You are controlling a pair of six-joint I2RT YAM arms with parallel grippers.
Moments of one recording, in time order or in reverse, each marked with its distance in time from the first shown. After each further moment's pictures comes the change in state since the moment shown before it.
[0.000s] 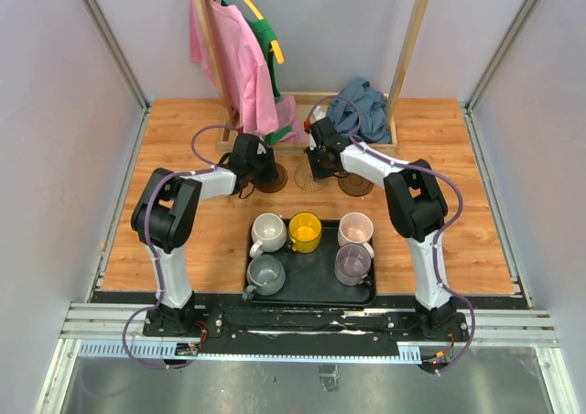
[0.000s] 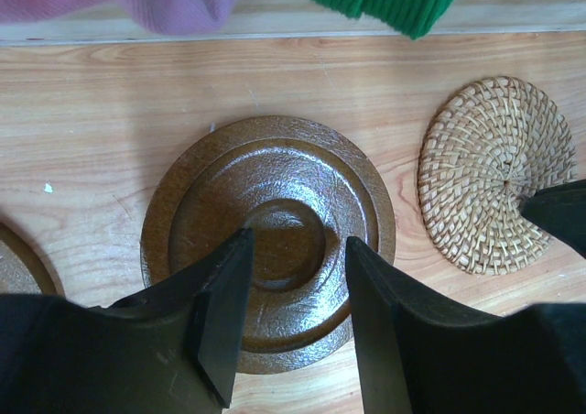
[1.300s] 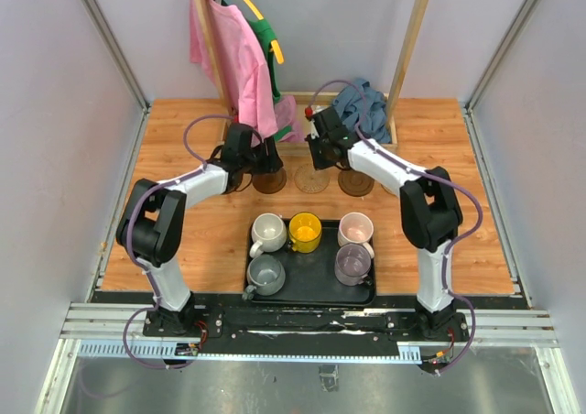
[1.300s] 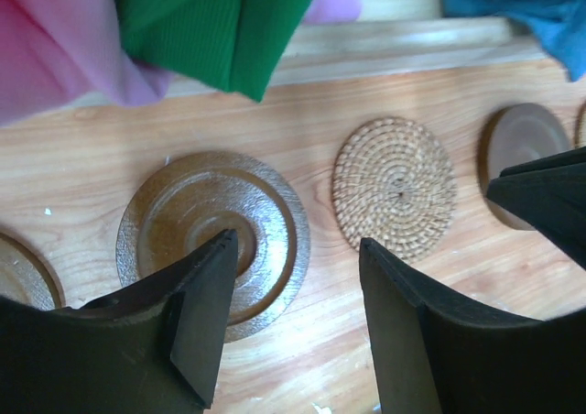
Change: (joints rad) left arm 0.006 -0.121 0.009 -0.034 0.093 -0.003; right arm 0.017 -0.114 -0.014 -0.004 0.058 -0.025
